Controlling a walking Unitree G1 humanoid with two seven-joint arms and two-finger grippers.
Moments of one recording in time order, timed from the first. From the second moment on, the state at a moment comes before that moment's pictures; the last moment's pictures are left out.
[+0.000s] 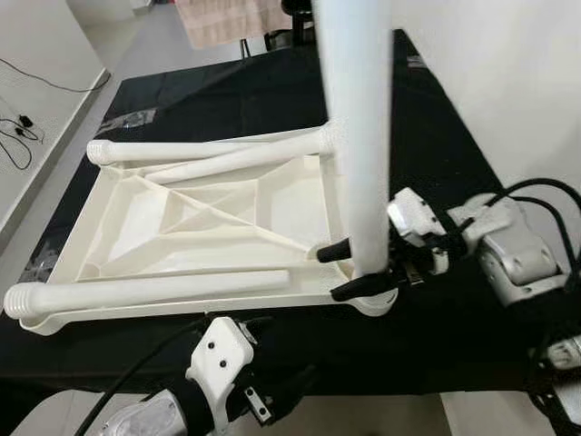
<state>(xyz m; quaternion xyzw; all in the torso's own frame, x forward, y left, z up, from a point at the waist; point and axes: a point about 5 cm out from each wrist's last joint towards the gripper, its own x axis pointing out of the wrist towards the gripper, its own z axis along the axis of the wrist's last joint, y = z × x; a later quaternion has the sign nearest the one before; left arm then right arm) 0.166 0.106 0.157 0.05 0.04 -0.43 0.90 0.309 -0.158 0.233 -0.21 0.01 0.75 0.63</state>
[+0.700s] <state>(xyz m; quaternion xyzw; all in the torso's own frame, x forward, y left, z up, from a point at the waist) 0.165 0.106 0.156 0.04 0.04 -0.43 0.90 0.320 -0.158 0.212 -0.15 -0.05 0.54 0.83</state>
